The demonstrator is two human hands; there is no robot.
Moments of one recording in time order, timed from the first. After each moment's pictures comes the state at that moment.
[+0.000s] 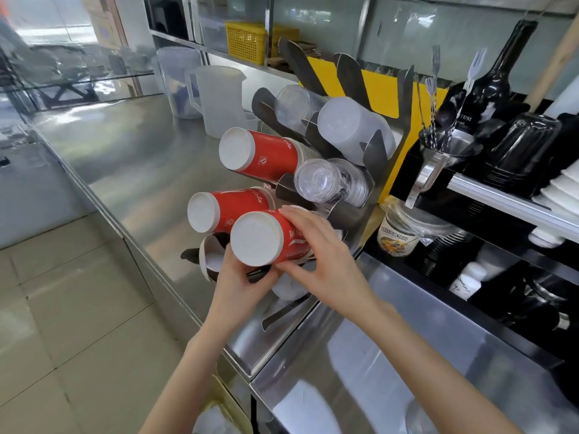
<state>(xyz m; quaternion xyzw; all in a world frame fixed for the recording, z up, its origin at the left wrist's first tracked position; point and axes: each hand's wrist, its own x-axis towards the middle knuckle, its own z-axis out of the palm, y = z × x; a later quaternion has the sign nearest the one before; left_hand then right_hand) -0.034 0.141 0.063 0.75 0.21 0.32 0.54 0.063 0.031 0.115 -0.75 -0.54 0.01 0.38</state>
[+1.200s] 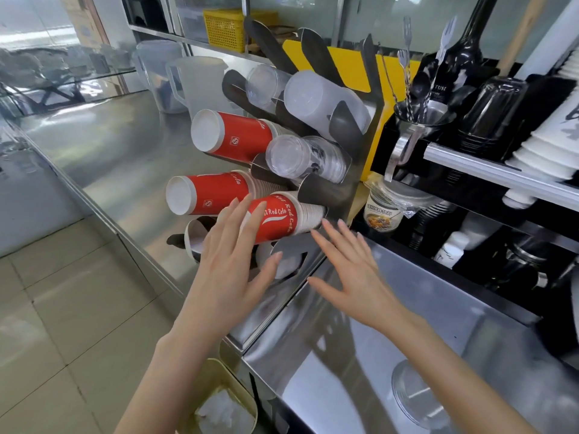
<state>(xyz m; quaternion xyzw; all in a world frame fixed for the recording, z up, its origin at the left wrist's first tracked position) -0.062 0.098 0.104 0.92 0.13 0.30 0.20 0.074 -0.050 0.072 -0.85 -0.49 0.01 0.19</state>
